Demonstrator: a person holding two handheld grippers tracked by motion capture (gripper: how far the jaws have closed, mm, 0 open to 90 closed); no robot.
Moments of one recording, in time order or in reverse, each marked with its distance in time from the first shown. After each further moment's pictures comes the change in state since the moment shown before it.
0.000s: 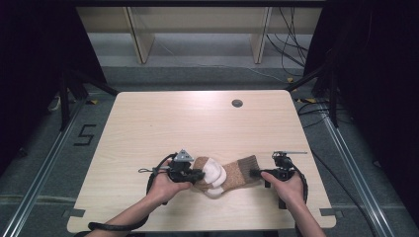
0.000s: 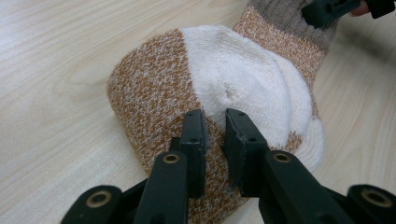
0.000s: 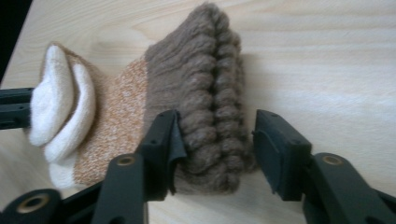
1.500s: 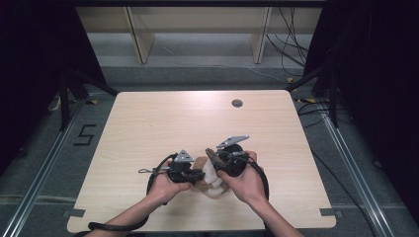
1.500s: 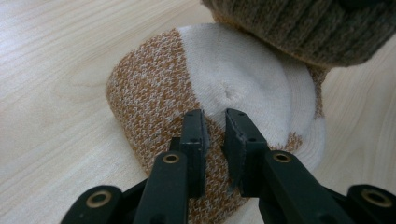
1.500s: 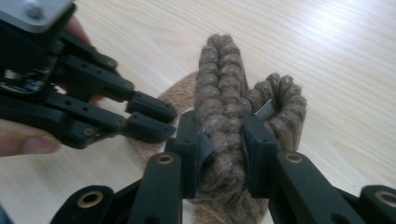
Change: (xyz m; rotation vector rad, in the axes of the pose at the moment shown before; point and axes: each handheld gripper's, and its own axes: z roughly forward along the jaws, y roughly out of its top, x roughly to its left) left arm 0.000 0.000 -0.001 0.014 0.006 0.035; right arm 0.167 0.005 0.018 -0.024 -0.125 -0.681
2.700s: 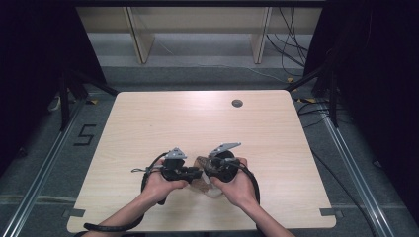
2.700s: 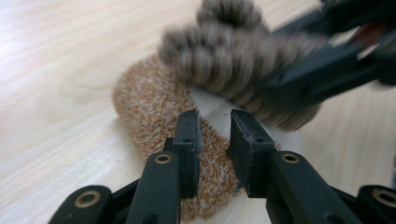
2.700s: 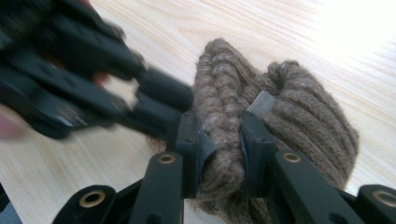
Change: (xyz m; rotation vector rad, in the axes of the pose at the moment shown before) left arm 0.009 0.001 -0.024 -0.111 -0.061 -0.117; right arm 0.011 -0.013 0.031 0.017 0.022 0.012
